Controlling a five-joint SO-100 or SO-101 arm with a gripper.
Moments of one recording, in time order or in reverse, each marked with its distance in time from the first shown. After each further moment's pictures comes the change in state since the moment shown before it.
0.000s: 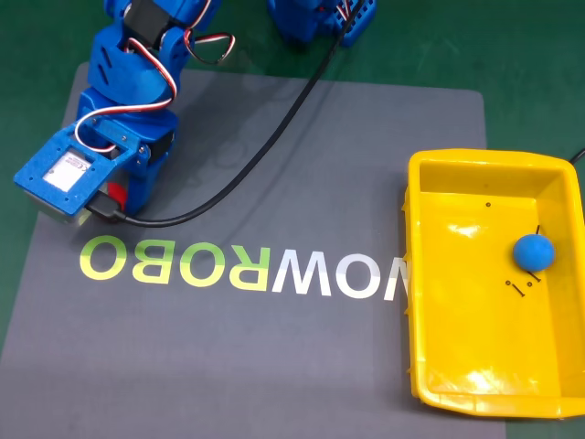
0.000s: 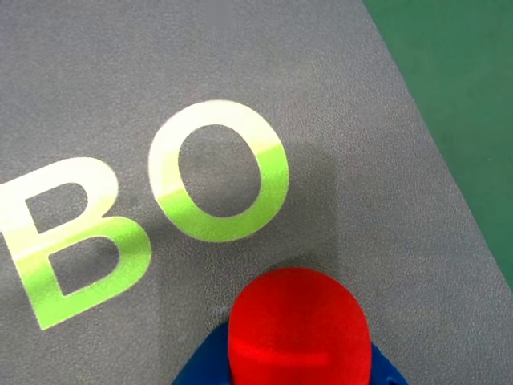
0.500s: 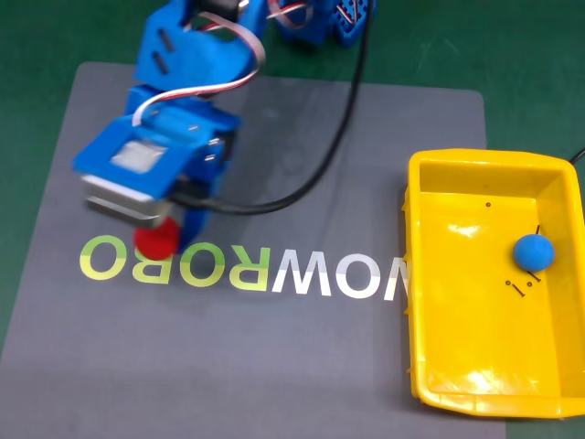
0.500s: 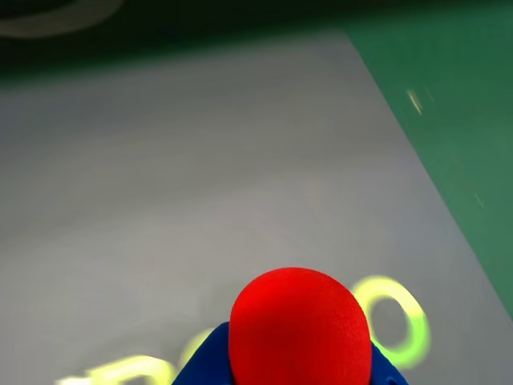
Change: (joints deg) arm -18.7 18.3 0.0 -0.9 8.1
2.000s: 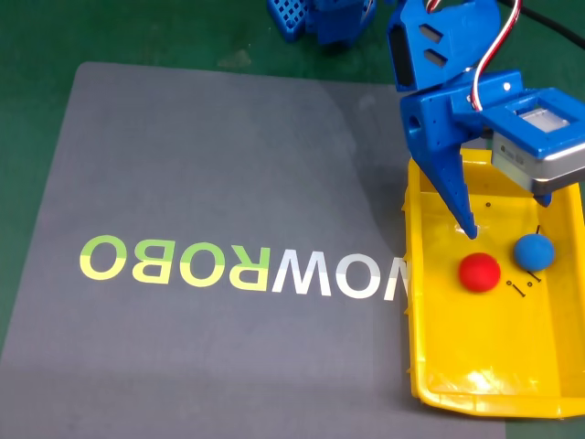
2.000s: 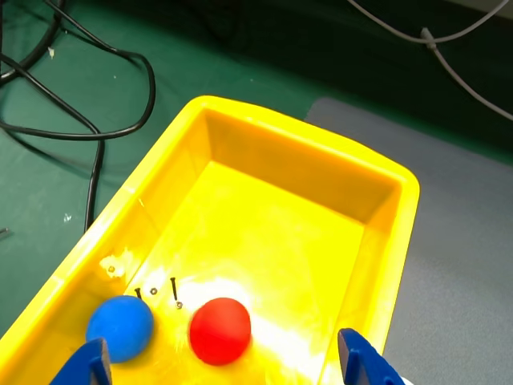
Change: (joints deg) arm -41.6 8.2 4.0 1.9 1.7
